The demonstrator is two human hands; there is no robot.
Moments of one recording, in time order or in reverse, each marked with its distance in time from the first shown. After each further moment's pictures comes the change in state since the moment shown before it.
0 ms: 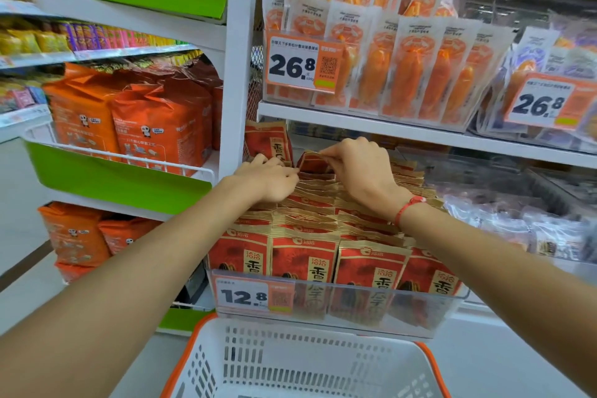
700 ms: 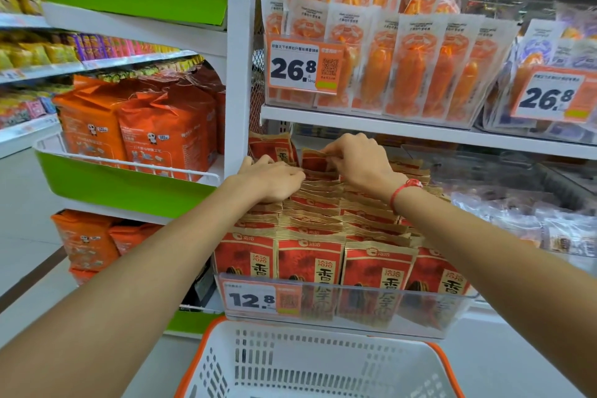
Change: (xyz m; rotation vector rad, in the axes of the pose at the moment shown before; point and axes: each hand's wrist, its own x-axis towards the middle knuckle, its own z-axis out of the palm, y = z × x) left_hand 0.004 -0.002 -0.004 0.014 0.003 0.008; right_hand 0.020 0.004 0.006 0.102 -0.112 0.070
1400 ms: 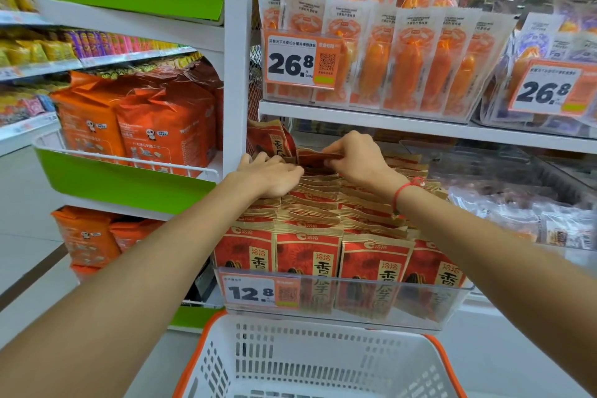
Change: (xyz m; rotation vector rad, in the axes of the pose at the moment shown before) left_hand 0.000 0.002 0.003 0.039 -0.006 -0.038; right_hand -0.004 0.004 0.003 0.220 -0.040 0.070
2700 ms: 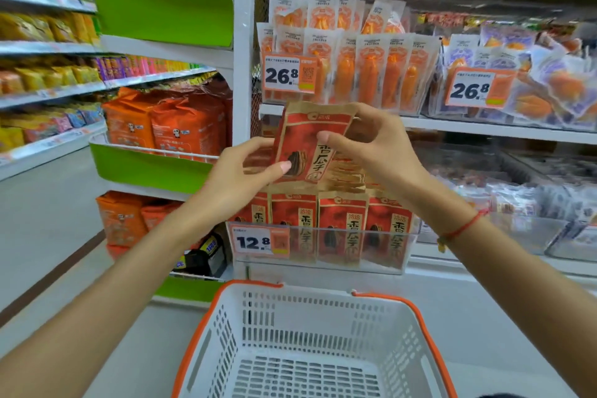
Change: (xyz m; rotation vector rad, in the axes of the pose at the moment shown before) left_hand -0.187 0.019 -0.007 -0.953 0.505 0.275; right_hand -0.162 -0.047 -0.096 0.794 0.163 -0.288
